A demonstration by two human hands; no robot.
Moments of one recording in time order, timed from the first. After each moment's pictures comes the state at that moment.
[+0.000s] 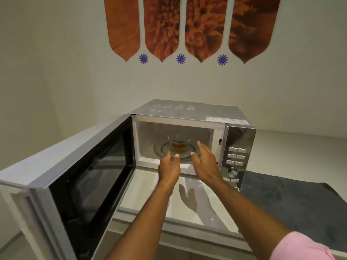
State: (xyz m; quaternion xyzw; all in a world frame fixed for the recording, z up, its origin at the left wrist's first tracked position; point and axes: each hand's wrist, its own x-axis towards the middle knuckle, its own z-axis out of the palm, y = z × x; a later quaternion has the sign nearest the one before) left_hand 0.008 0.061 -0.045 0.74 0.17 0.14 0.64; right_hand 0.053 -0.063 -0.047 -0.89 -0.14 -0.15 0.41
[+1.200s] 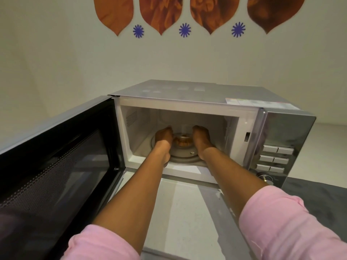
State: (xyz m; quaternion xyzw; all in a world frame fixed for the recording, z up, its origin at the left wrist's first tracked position) left_hand 0.213 0.125 -0.074 0.63 0.20 0.11 0.74; right_hand 0.232 0.006 -0.057 -0.75 0.04 -0.03 0.66
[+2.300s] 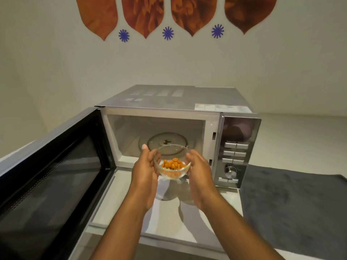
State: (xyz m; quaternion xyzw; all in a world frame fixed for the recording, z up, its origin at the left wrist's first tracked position) left_hand 0.016 0.063 -0.039 0.53 0.14 0.10 0.83; right_hand 0.042 -0.065 -0.045 -0.60 0.06 0.06 0.79
